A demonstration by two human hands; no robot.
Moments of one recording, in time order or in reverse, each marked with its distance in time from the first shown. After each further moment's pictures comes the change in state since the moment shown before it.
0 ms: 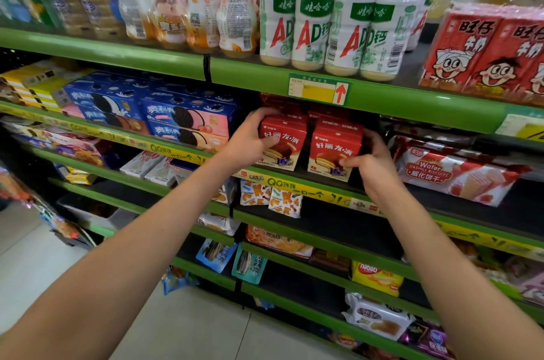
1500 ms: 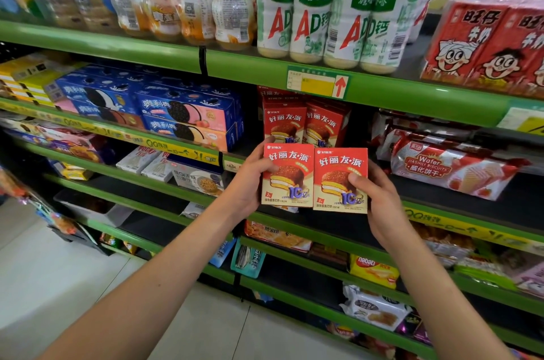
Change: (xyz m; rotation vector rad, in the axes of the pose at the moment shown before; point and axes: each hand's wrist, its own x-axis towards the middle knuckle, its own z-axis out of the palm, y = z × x) left_hand -0.056 -0.026 0.046 -0.885 -0.067 -0.368; right_hand -0.066 0.034 -0.015 0.241 -0.097 0.100
